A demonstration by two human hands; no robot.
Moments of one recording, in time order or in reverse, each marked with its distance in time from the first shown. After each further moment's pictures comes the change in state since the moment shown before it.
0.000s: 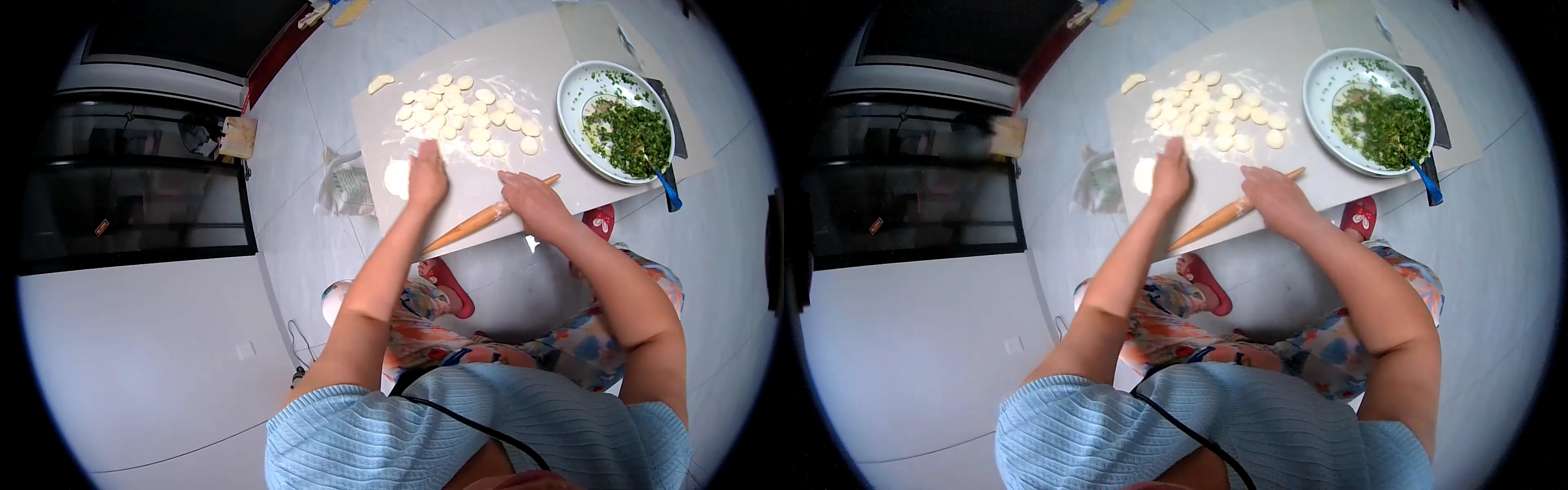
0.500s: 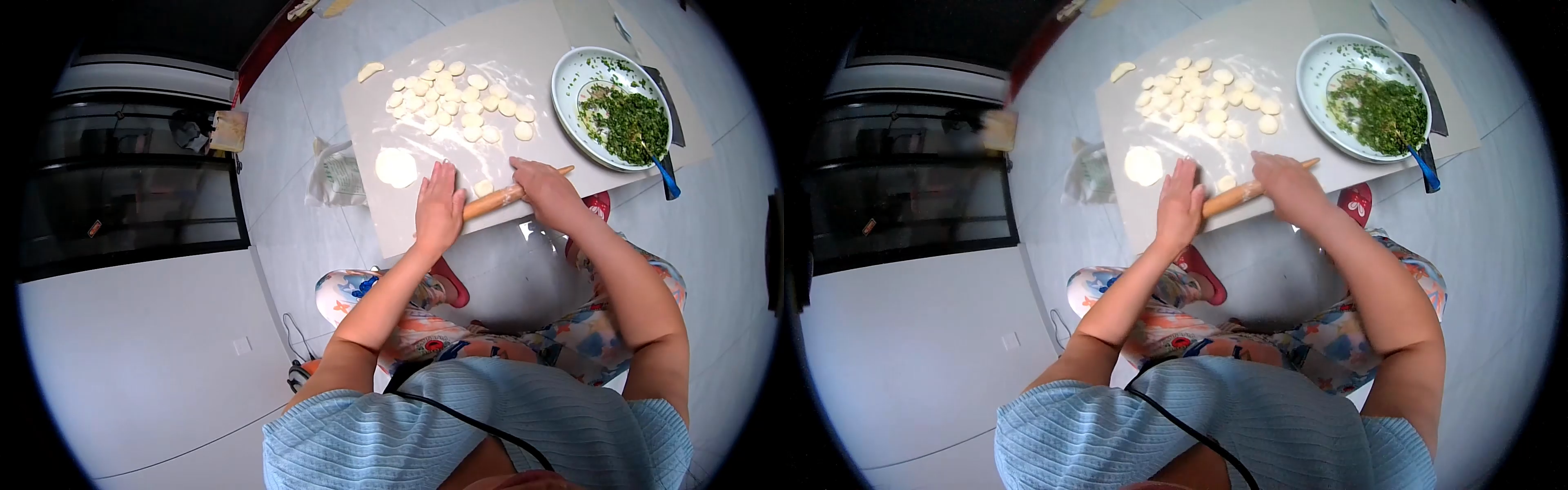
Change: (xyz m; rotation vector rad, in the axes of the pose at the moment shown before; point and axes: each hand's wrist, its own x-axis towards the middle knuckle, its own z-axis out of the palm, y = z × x) left_hand -0.095 0.067 -0.028 -0.045 -0.081 0.099; right_hand -0.019 0.010 -0.020 0.015 -0.080 0.076
